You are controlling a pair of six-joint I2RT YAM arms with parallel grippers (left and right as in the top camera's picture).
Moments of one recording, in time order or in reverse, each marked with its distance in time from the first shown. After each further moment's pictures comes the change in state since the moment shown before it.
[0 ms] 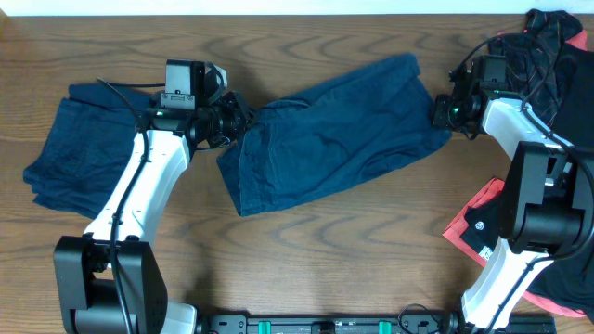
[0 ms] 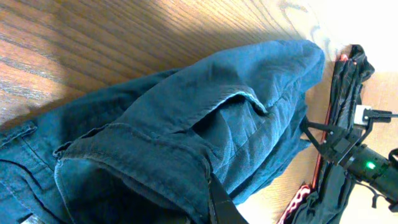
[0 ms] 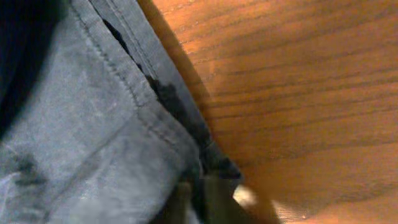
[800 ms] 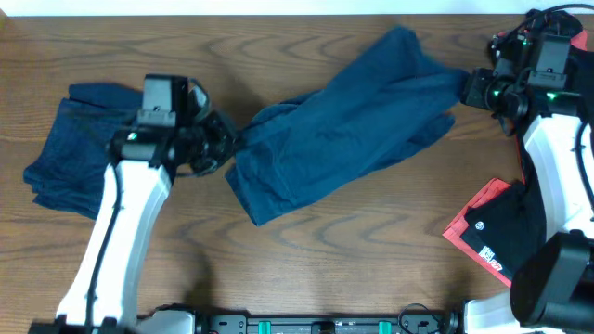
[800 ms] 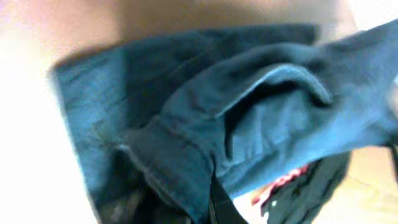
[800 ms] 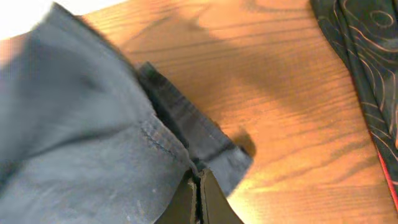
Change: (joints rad) left arm 0.018 -0.254 0.001 -0.390 -0.070 -0.106; right arm -0.043 -0.409 0.001 -0.144 0.002 0.013
